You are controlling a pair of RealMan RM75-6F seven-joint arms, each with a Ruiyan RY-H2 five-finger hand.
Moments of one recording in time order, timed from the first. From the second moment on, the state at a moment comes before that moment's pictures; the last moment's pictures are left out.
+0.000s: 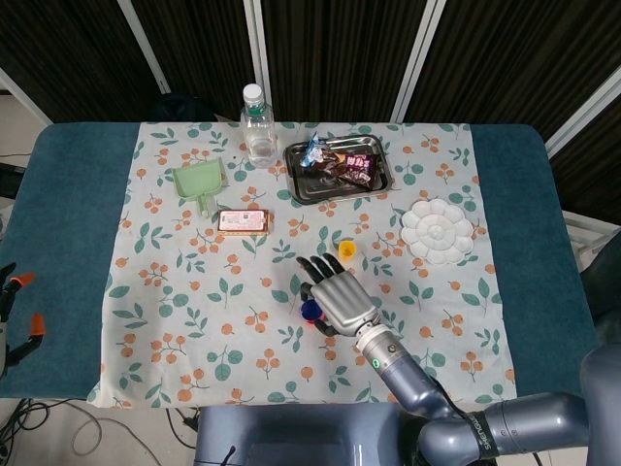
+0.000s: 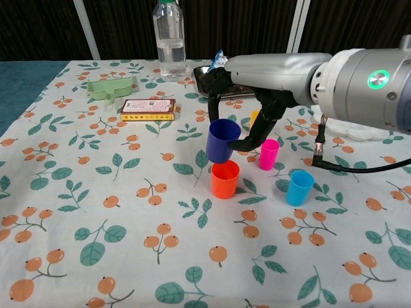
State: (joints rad) left arm -0.03 -1.14 -0.10 -1.74 1.41 1.56 0.06; right arm 1.00 -1.44 0.13 -2.02 -0.73 1.16 -0.67
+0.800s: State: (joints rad) left arm -0.03 -1.14 -0.10 -1.74 1.41 1.56 0.07; right arm 0.98 -1.50 0.12 -1.94 -0.71 1.14 -0.67
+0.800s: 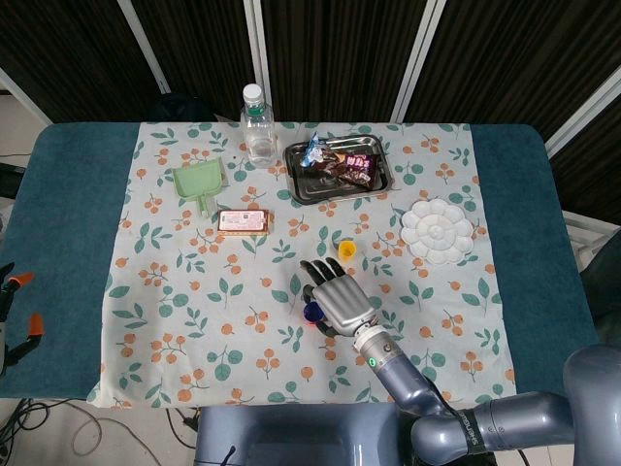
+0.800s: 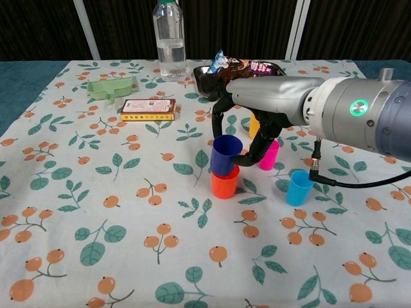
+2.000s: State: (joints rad) left arm -0.02 -1.13 -0.10 -1.74 1.40 1.57 0.06; right arm 0.99 -1.45 0.22 -1.86 -0.62 1.13 -0.67
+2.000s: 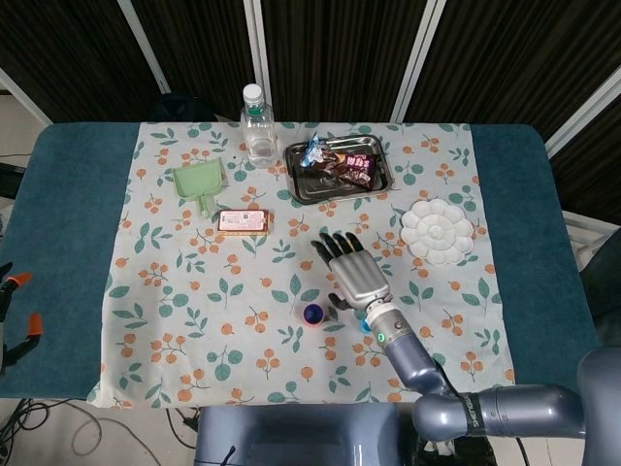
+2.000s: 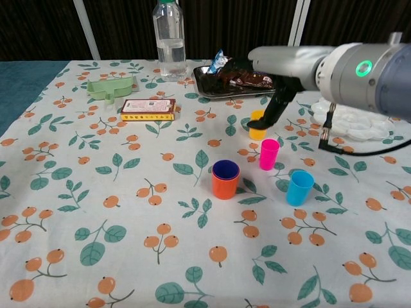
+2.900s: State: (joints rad) left arm -0.03 -1.14 -0.10 -1.72 1.39 1.56 0.08; right arm 1.15 -1.51 0.28 -1.43 -0.32 0.86 -0.68
